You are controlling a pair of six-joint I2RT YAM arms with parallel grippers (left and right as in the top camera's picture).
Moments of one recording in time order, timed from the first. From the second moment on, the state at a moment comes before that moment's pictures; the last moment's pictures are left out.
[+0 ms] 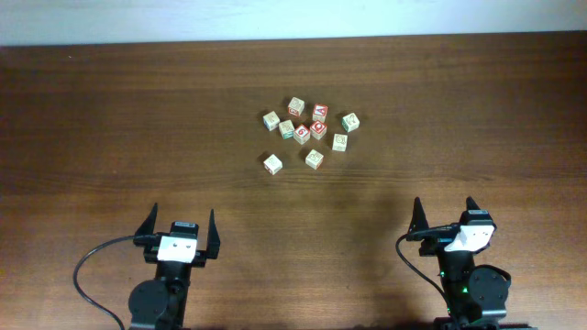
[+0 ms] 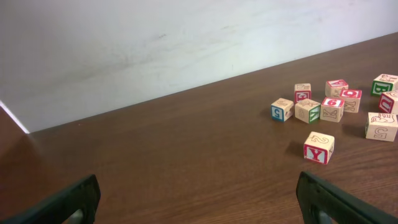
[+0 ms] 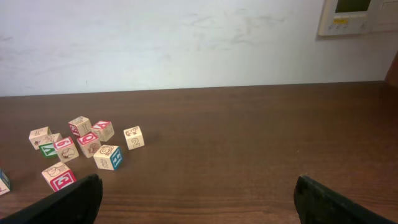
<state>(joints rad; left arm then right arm) -0.12 0.01 0.02 -0.08 -0.07 0.24 0.00 0.01 0.01 -0.08 0.00 0.06</state>
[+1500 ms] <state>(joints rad) -0.12 0.01 0.01 -0.08 -0.06 0.24 0.58 1.74 1.28 -0.44 -0.16 0.24</state>
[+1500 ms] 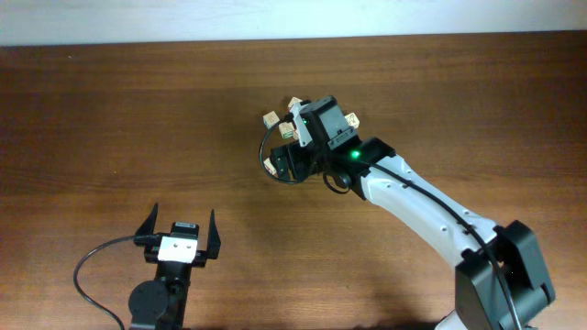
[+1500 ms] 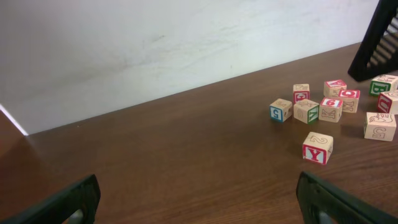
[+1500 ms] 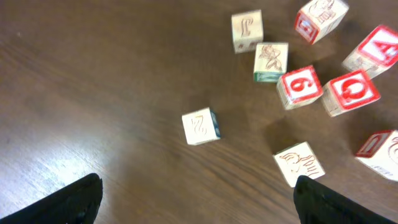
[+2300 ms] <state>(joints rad) -0.12 0.01 0.01 -0.08 -0.06 0.24 0.53 2.16 1.61 -0.78 0.14 0.96</state>
